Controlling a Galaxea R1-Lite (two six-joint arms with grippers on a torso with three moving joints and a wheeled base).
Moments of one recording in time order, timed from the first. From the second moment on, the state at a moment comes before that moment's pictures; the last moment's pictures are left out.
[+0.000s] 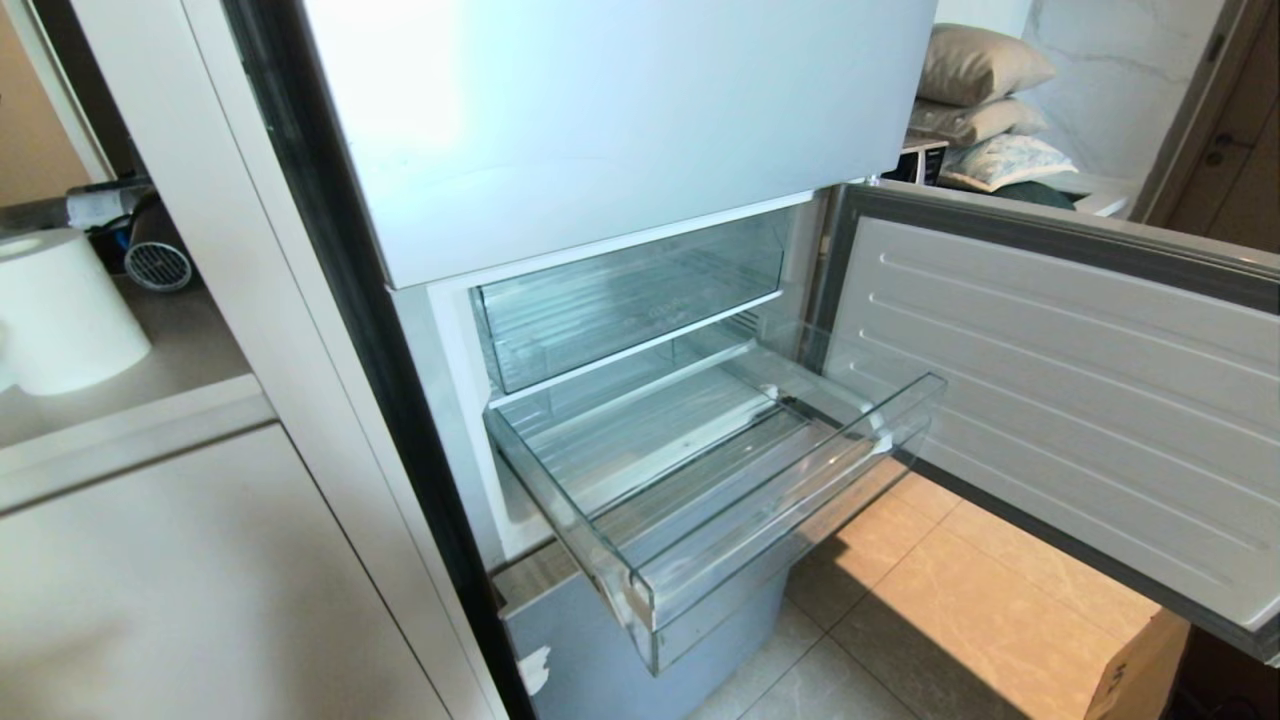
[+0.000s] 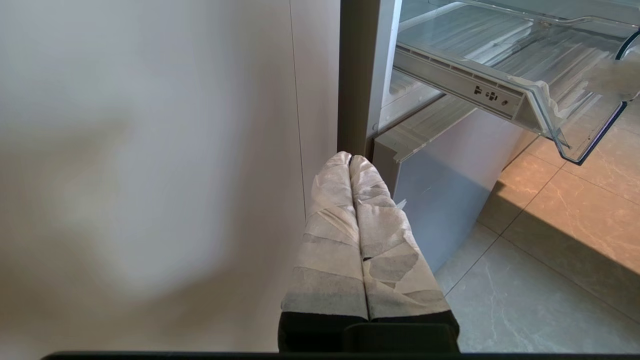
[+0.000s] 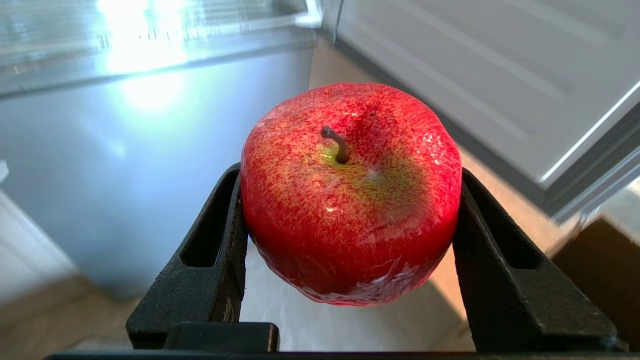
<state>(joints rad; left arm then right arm) 0.00 0.00 0.00 0.01 -0.01 0.01 0.01 0.07 0.00 0.00 0.05 -0.12</state>
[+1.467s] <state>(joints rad) 0.00 0.00 0.00 0.01 -0.01 0.01 0.01 0.00 0.00 0.00 0.00 -0.01</state>
